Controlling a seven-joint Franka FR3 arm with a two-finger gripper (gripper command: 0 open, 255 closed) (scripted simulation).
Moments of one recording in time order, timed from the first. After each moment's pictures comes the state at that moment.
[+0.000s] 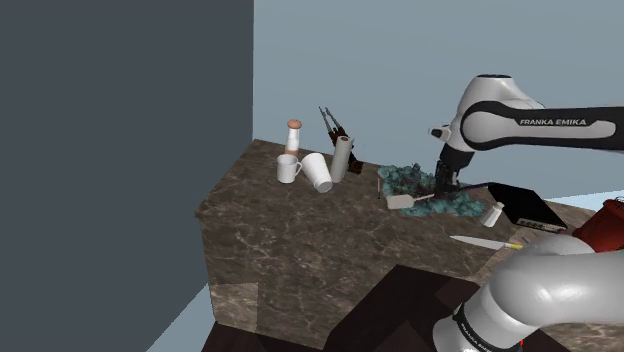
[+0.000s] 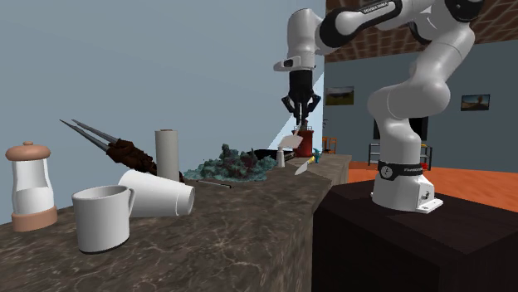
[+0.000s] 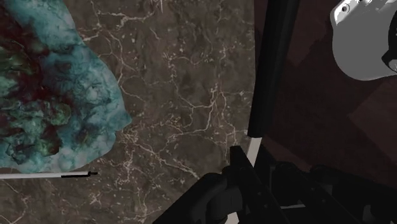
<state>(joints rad) -0.24 -0.76 -0.28 -2.72 -0.27 1.94 -0.98</state>
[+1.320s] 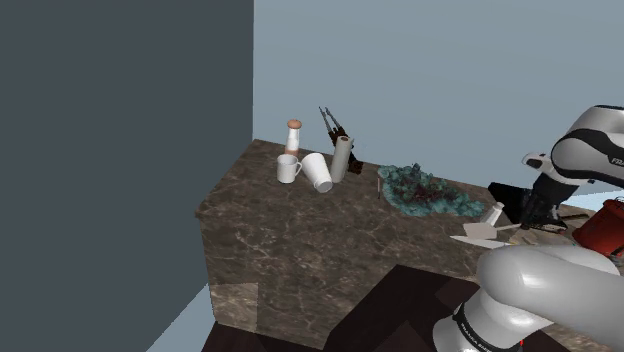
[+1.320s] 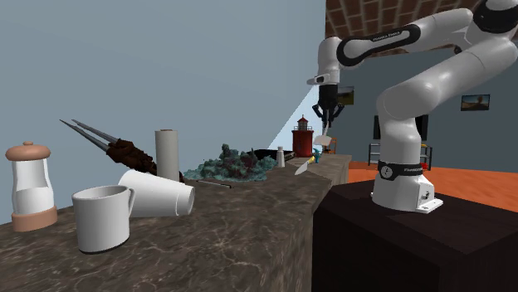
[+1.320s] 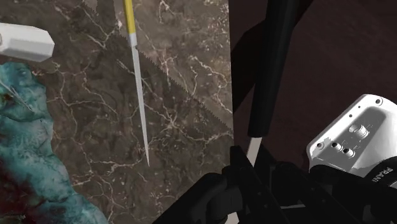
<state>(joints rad) -0.62 -1.09 -0.66 -2.80 -0.65 1.77 -1.47</state>
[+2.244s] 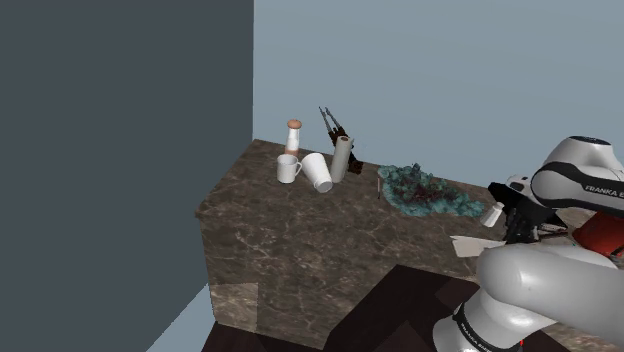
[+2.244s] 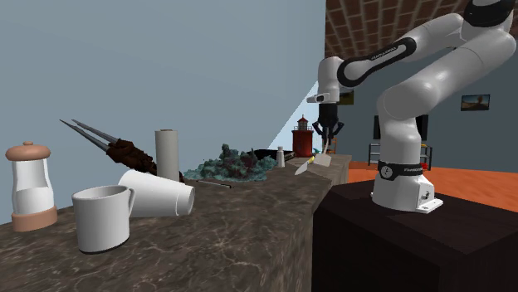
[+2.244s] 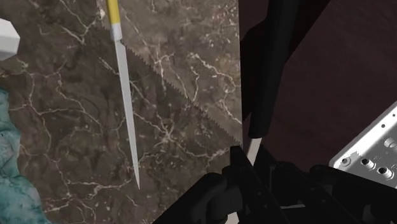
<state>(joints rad) -0.65 -1.00 -0.81 -2.93 -0.80 1.98 -1.44</state>
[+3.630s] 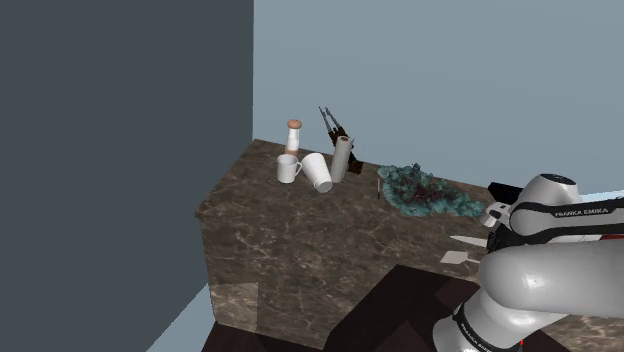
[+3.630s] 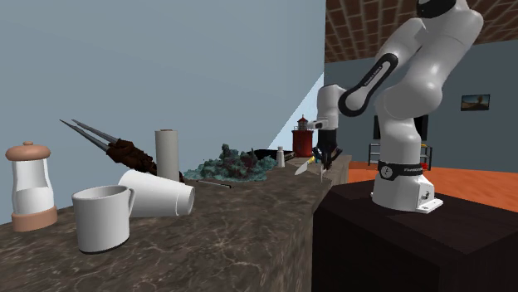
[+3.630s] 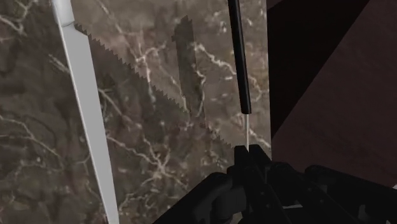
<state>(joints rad) -0.55 -0.61 -1.14 -2.99 -1.04 2.45 -1.32</state>
